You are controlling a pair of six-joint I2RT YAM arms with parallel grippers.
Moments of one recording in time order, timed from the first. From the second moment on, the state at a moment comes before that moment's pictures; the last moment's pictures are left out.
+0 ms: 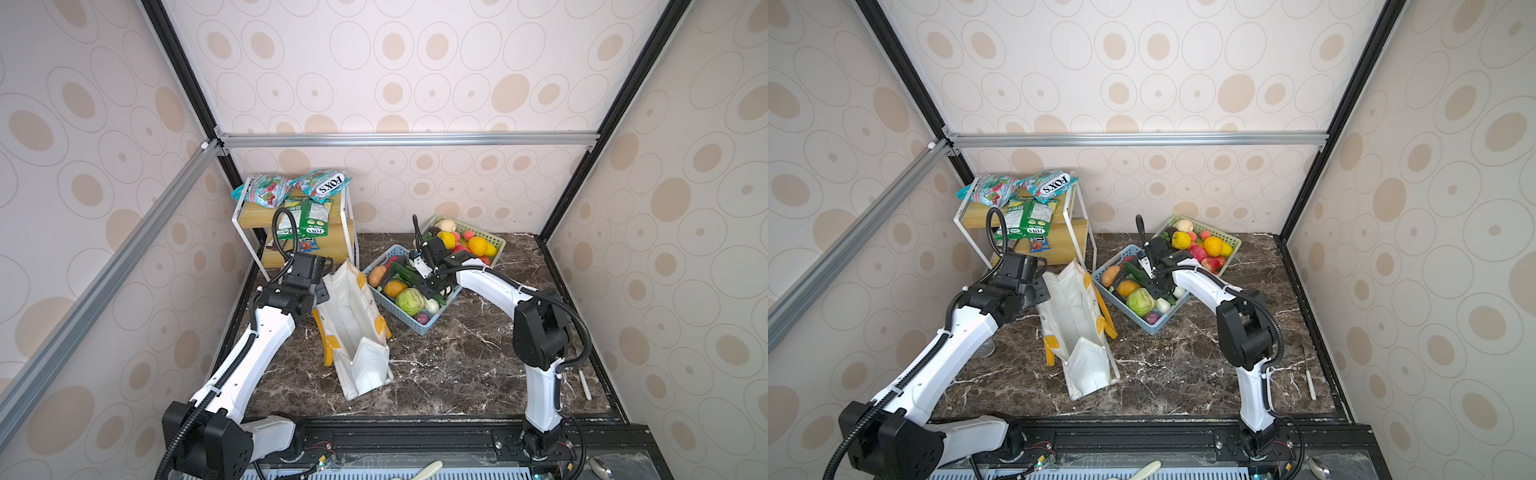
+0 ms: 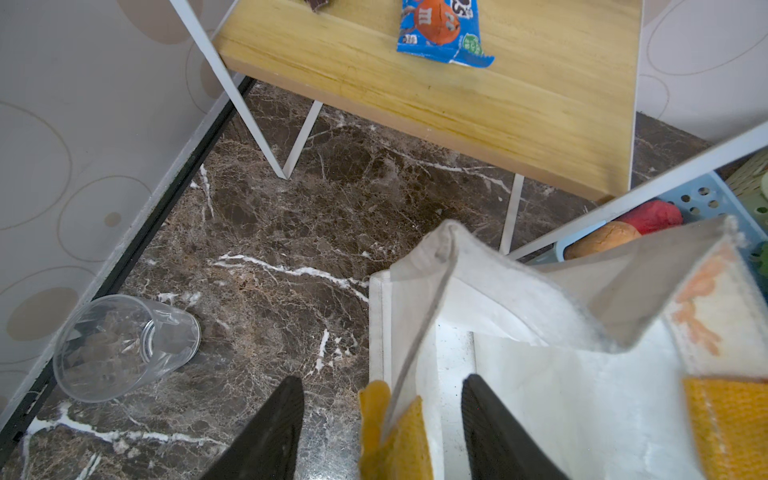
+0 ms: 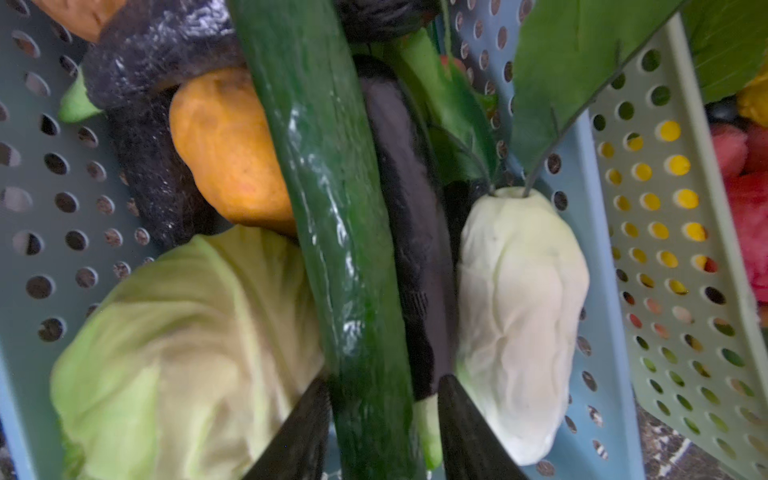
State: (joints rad) left arm -0.25 1.24 1.16 -0.81 -0.40 -0.59; right arm 0.54 2.03 1.70 -0.78 0.06 -0.11
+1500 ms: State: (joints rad) left arm -0.25 1.26 1.16 -0.78 -0.38 -0.59; right arm 0.54 2.05 1.83 -0.76 0.02 -0.12
